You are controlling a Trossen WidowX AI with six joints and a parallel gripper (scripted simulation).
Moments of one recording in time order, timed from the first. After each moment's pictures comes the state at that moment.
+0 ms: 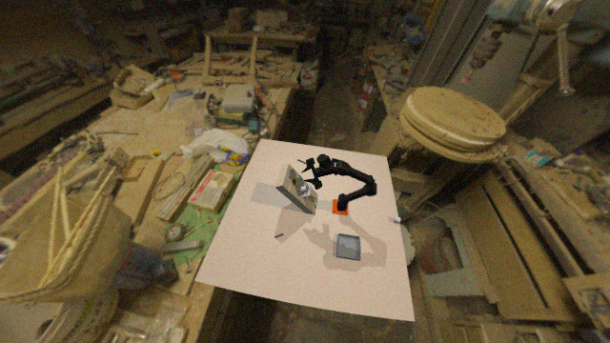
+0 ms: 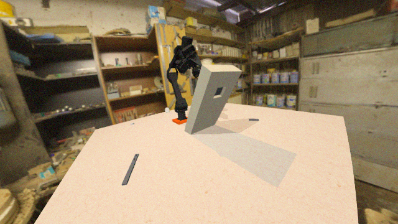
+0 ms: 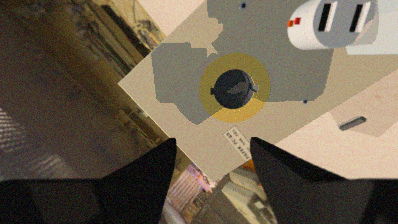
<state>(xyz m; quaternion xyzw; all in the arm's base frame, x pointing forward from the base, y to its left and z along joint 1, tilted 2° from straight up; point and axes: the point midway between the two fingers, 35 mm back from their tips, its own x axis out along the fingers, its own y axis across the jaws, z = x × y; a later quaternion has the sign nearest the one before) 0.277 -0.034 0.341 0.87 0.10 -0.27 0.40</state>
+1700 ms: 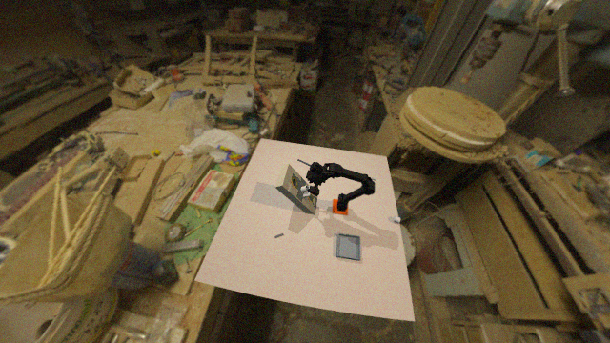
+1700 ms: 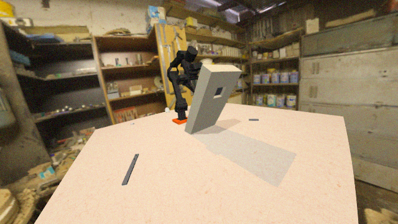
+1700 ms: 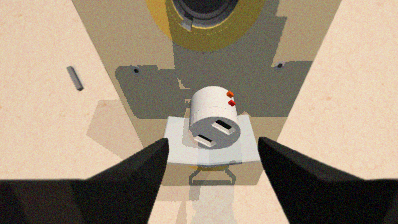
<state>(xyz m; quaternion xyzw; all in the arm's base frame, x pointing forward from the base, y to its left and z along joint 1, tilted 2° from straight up) 0.247 -0.029 0.244 0.04 0.48 -0.02 0.87</state>
